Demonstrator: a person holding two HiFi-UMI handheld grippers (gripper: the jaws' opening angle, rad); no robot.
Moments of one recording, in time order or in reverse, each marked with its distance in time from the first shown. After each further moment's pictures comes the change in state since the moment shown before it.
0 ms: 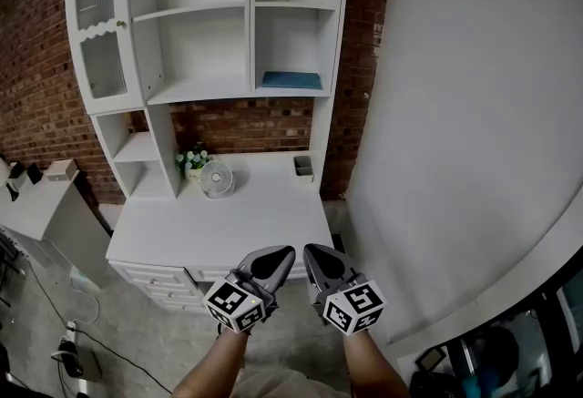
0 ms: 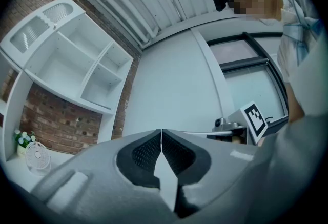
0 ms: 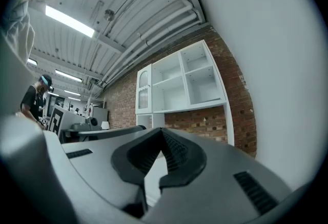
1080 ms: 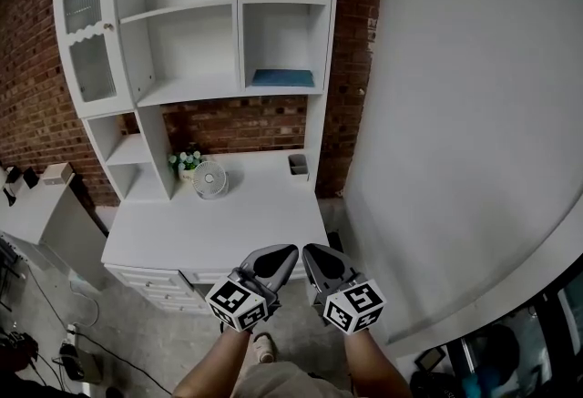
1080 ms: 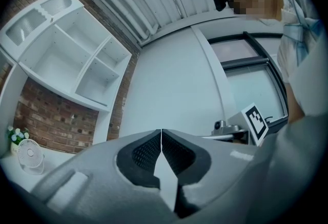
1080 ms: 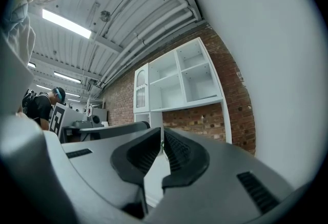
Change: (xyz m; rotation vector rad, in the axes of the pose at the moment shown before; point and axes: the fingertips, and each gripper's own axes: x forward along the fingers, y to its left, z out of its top) left arm 0.032 0.000 -0.011 -0.010 0.014 -0.023; right arm 0.000 -0.027 -0.009 0.025 0.013 0.004
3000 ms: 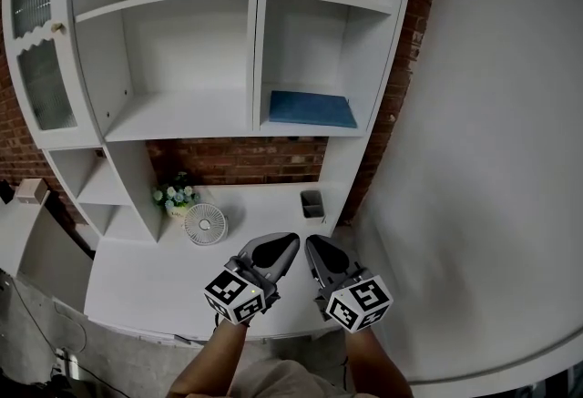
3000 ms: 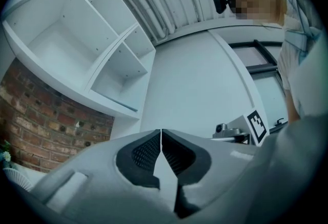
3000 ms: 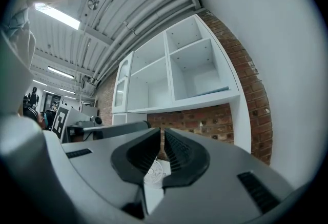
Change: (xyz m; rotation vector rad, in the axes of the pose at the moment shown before) left arm 0.113 0.275 0.009 -0.038 -0.043 -0.031; right arm 0.261 -0.130 0.010 -0.028 -0.014 -0.020
